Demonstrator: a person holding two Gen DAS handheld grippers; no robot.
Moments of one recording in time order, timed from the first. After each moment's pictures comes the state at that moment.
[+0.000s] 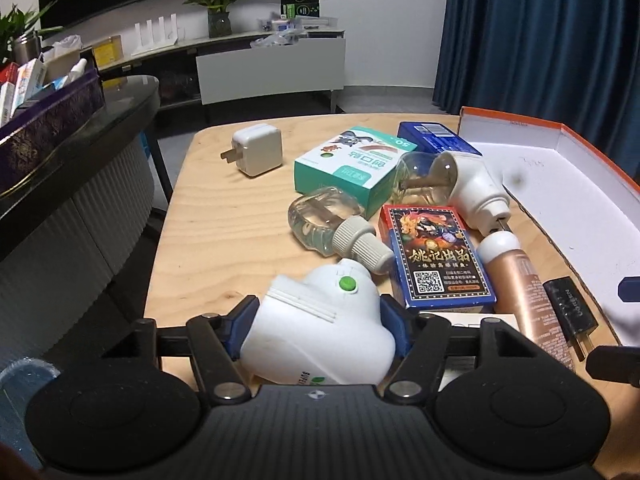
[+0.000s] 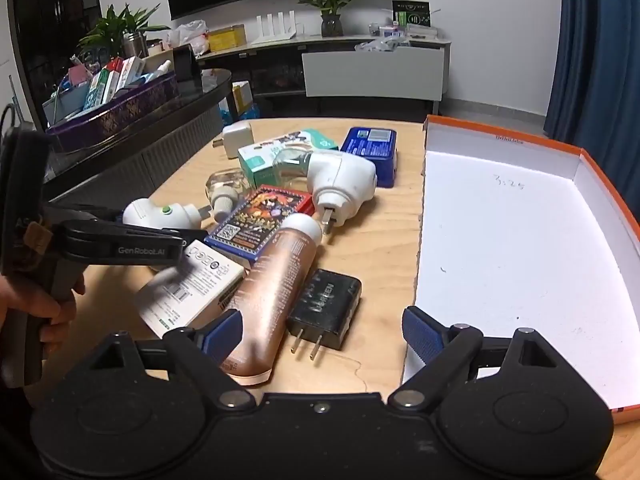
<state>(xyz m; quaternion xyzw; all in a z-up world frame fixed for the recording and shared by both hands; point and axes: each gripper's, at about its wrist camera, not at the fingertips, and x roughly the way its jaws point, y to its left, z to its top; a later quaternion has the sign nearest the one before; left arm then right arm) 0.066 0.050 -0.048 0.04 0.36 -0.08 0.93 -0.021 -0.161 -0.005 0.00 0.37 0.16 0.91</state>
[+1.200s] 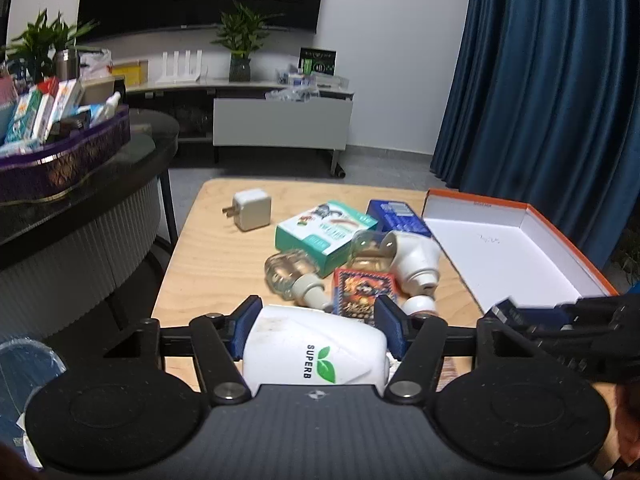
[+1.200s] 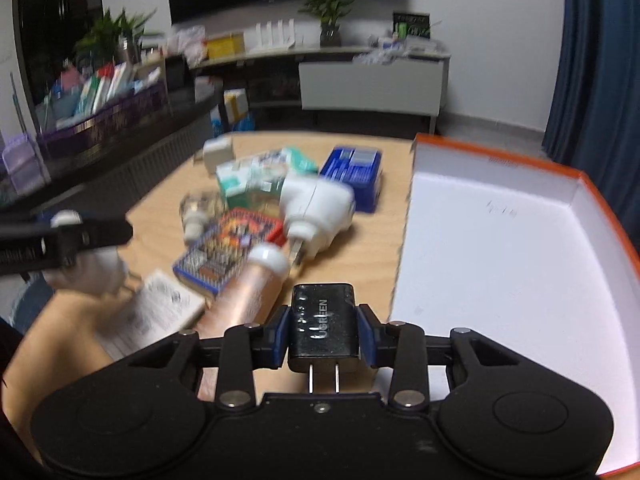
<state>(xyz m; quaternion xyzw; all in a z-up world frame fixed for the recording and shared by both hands) 0.017 0.035 0.001 -0.03 0.28 -0.07 0.96 0.002 -0.179 0.013 -0.02 0.32 0.15 0.93</state>
